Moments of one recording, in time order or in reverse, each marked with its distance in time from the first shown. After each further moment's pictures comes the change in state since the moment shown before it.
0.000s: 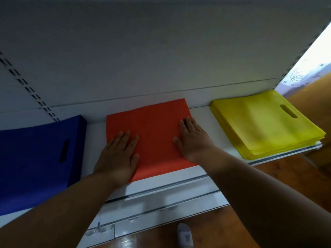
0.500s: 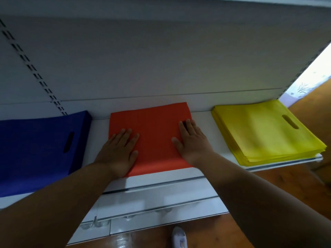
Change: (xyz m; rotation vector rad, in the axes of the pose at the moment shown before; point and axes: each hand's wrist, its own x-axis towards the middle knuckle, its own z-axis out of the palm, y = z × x) left_hand 0.003 0.004 -0.007 0.061 -0.113 -0.047; right_hand -0.002 0.010 0.000 0.059 0.017 -0.063
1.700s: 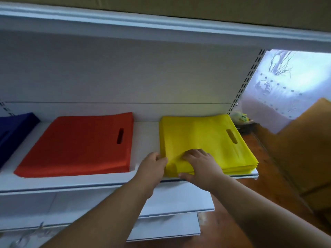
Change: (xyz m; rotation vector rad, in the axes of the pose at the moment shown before) left_hand 0.050 0.356 -0.037 -1.396 -0.037 -0.466; right_hand -0.091 0.252 -0.056 -0.145 -0.030 -0.223
